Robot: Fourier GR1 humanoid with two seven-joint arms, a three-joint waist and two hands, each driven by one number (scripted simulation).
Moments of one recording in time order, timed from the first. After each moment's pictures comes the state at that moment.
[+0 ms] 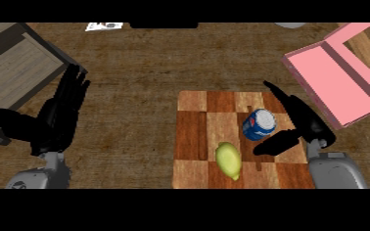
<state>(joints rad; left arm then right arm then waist) -0.10 0.13 0.05 -1.66 0.13 0.12 0.21 -0.19 -0.22 0.10 -1.61 0.41 0.32 0.59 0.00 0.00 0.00</state>
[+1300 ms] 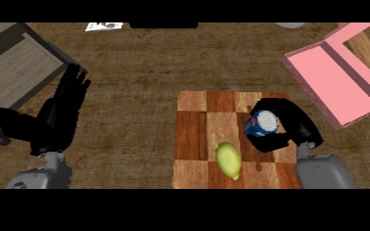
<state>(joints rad) -0.10 0.10 0.08 -1.68 0.10 0.10 0.23 -0.18 -0.19 0.12 -1.53 0.63 0.28 0.38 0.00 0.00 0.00</state>
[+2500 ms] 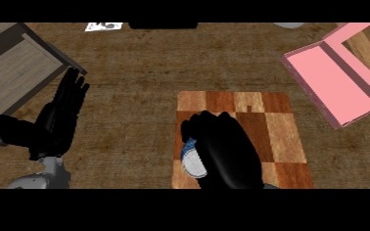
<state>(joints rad) -0.07 0.10 0.08 -1.68 0.10 0.08 0.20 -0.28 -0.05 0.64 -1.89 1.12 0.32 0.47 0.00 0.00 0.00</state>
